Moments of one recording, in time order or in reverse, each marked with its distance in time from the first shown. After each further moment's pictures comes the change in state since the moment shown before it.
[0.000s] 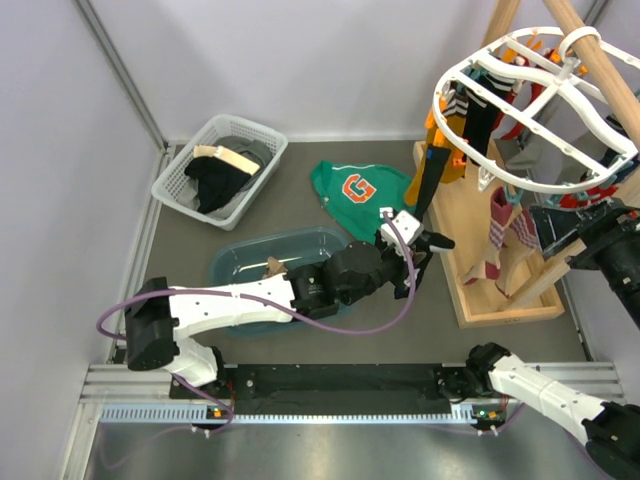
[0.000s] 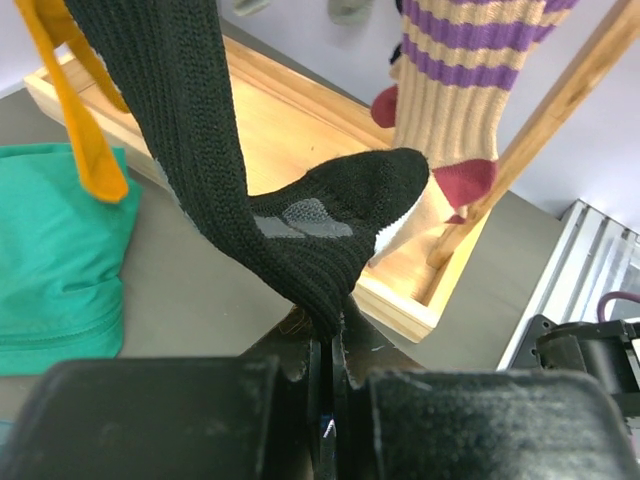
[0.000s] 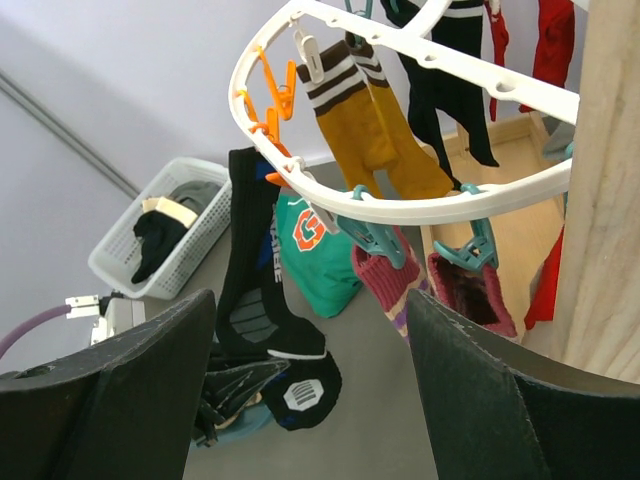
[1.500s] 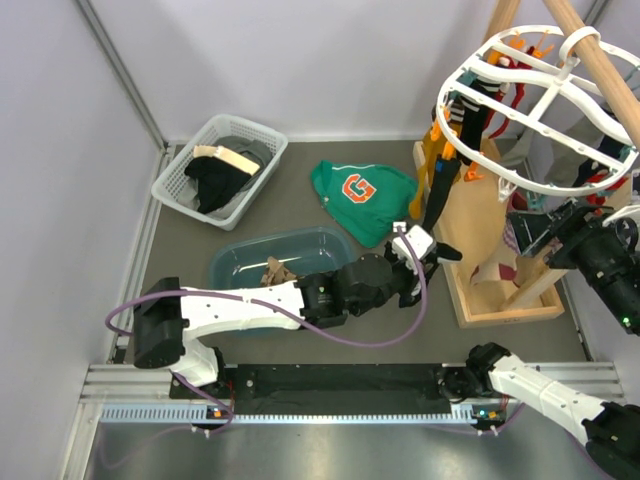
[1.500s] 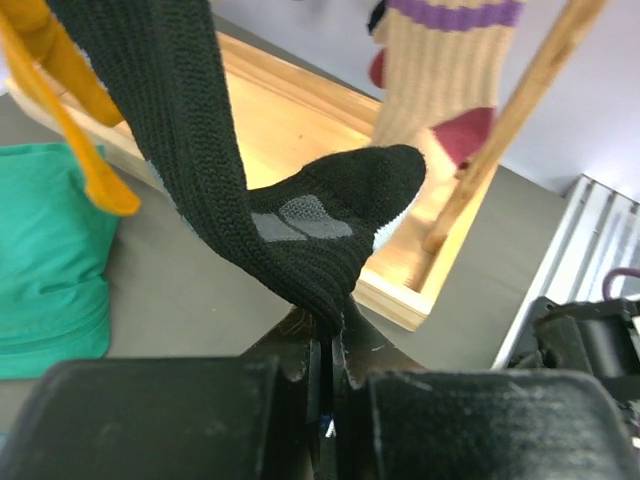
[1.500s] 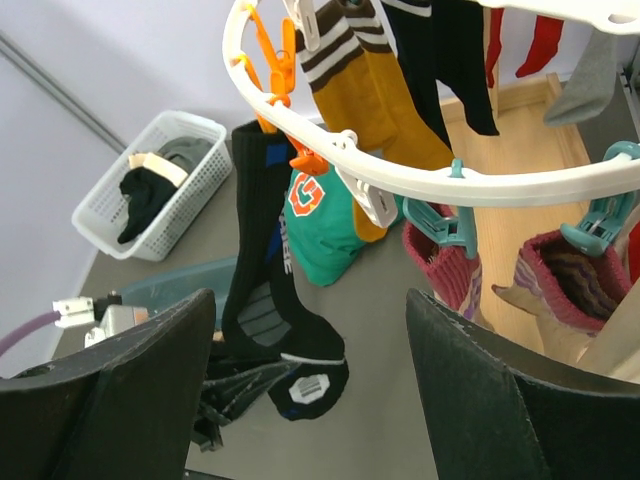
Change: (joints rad) left arm -0.063 0.044 0.003 0.022 -0.041 0.044; right arm 0.000 -0.002 -0.087 0.000 -0.049 -0.002
